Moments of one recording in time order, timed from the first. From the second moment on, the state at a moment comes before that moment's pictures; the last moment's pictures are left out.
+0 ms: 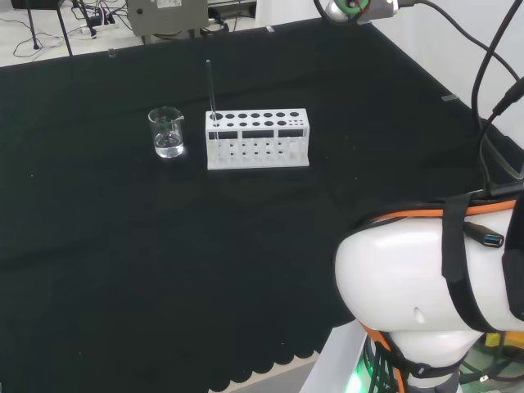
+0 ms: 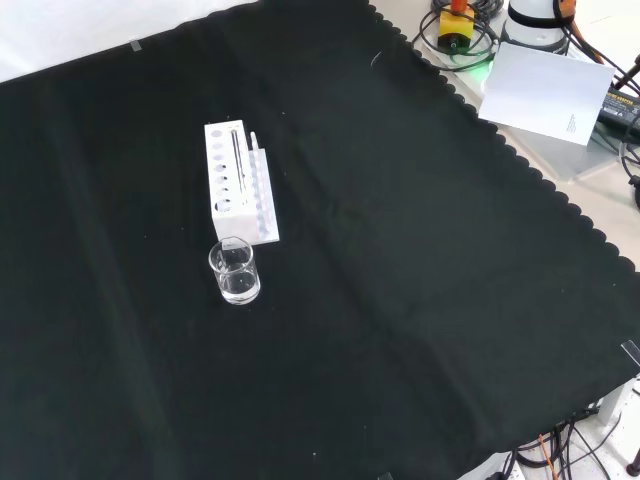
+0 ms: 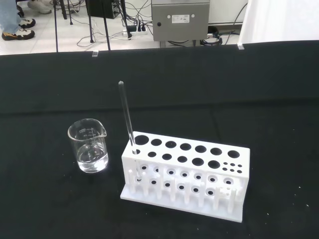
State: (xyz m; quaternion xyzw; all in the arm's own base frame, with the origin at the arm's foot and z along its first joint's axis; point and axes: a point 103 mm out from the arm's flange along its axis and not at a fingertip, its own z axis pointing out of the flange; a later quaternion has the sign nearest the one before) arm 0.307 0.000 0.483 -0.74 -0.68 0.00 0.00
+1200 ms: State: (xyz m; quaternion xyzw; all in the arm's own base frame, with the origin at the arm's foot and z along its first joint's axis) arm 0.339 -0.007 0.482 -0.74 -0.68 -0.01 0.01
